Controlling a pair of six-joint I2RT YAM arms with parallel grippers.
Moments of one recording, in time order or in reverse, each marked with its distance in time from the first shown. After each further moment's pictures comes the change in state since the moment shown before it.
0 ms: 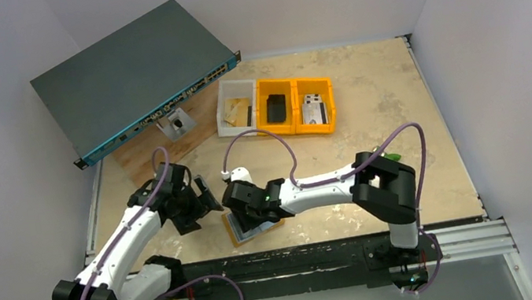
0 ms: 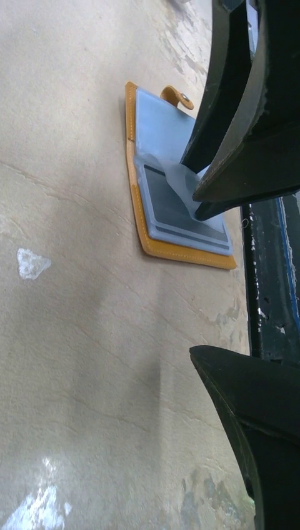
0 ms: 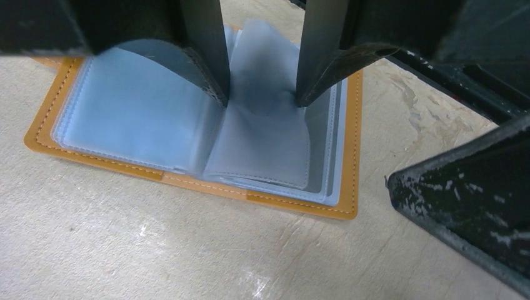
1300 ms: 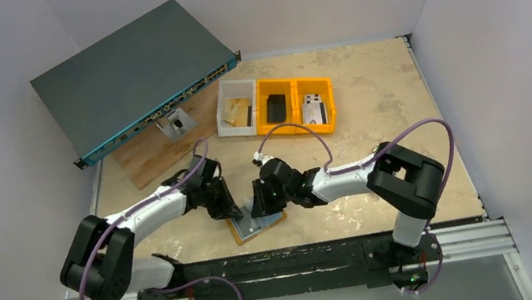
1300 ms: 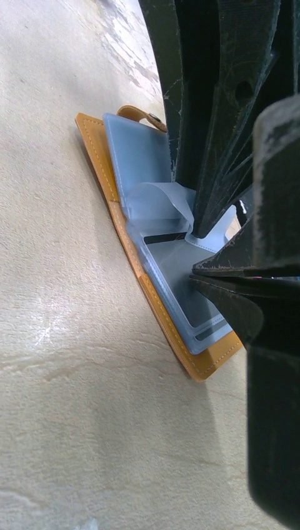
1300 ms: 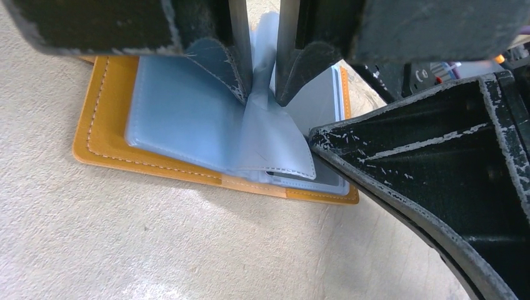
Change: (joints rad) left arm -0.215 0.334 0.006 0.362 0.154 -0.024; right arm -0.229 -0.146 -0.373 0.468 -0.360 0.104
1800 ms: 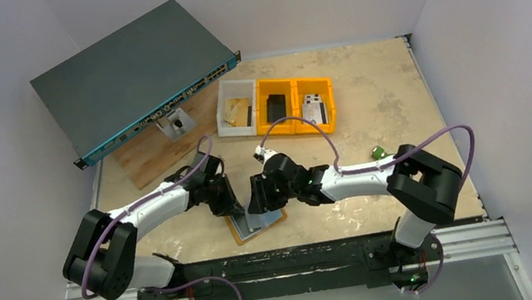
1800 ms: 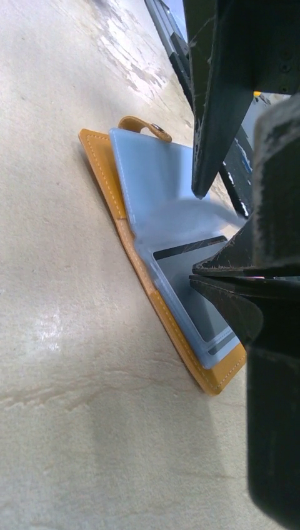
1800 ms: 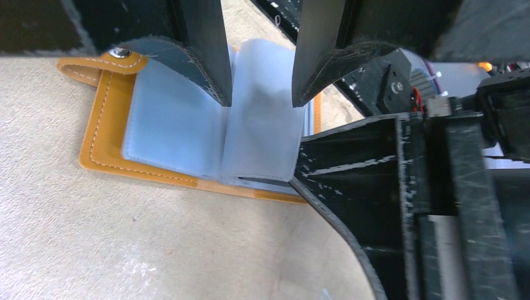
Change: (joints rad) left arm -0.010 0.039 0.037 0.008 0.006 0.027; right arm -0.006 -0.095 -0.013 -0.021 -0.004 -0.027
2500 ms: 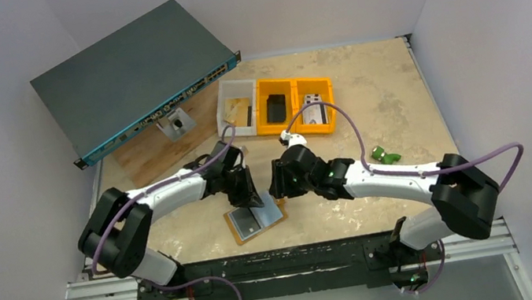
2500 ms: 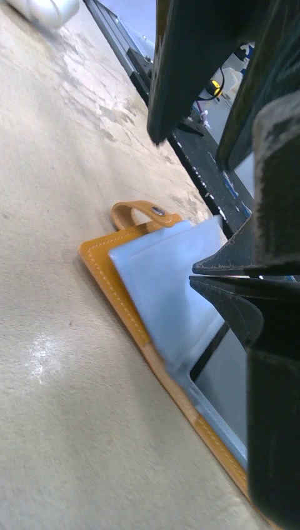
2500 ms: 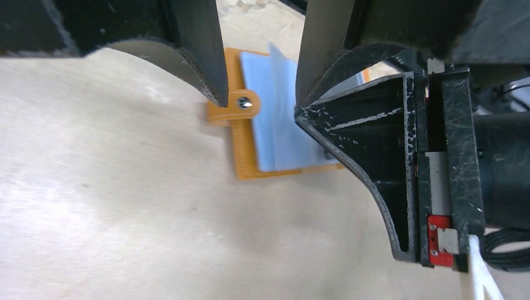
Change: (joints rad) left arm -0.115 0.123 0.147 0.043 0.080 0.015; right arm -0.047 -0.227 -0.017 -0.243 0.241 0.012
